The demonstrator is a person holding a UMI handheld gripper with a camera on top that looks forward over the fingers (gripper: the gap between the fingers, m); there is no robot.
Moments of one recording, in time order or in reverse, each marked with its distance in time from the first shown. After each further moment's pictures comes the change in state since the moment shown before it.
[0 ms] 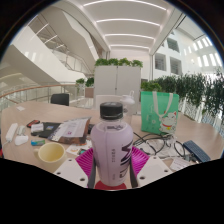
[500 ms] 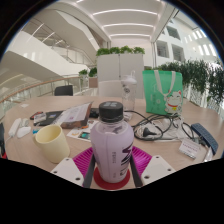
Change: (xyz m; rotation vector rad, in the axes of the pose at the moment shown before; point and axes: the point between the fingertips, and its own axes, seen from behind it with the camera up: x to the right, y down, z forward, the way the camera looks) arm 0.001 0.071 0.003 -0.120 -0.075 0.064
